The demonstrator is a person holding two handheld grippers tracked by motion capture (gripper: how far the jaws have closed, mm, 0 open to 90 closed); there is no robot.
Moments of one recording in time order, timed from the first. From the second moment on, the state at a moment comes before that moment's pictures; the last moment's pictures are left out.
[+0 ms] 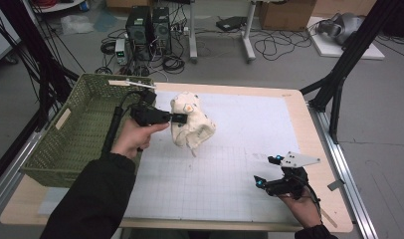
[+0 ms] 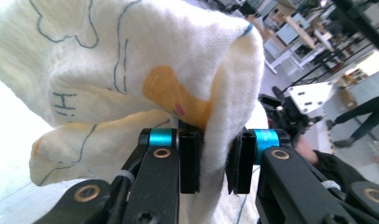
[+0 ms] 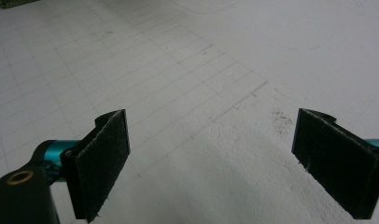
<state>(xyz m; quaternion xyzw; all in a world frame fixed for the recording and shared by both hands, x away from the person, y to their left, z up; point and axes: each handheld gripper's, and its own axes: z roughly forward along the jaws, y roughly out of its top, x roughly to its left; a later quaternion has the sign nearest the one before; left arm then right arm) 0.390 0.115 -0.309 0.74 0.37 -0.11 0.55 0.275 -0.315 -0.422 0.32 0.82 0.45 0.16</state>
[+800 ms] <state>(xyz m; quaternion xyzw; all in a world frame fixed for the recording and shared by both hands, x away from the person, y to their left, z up) 0.377 0.038 -0.374 0.77 0.40 -0.09 0.49 0.277 -0.312 -0.422 0.31 0.82 0.45 0.16</state>
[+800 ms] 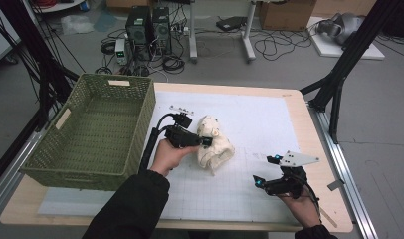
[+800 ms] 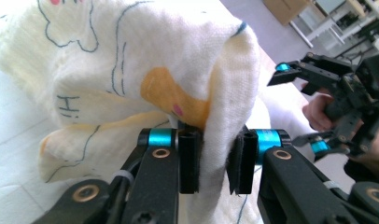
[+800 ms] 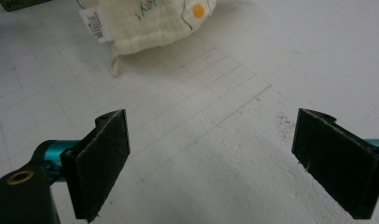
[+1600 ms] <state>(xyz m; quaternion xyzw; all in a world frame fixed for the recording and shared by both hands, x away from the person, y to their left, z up) 0.394 0.015 -0.422 0.78 0.44 -0.03 0.44 0.291 -0.283 -0.420 0.29 0.83 0.46 0.13</state>
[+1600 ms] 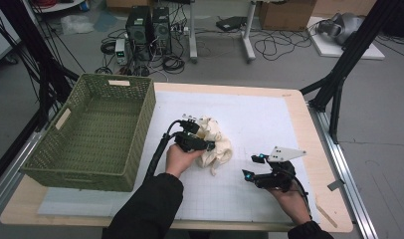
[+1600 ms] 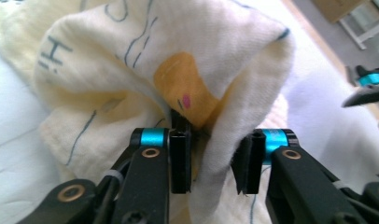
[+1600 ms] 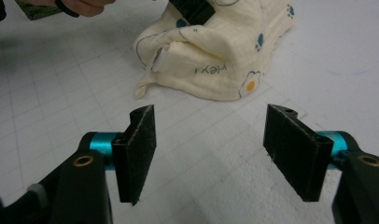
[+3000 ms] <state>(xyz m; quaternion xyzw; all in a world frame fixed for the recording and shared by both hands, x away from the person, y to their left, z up) 0.371 0.041 -0.431 0.77 0.44 0.01 0.47 0.335 -0.212 -0.443 0.26 0.88 0.39 0.11</state>
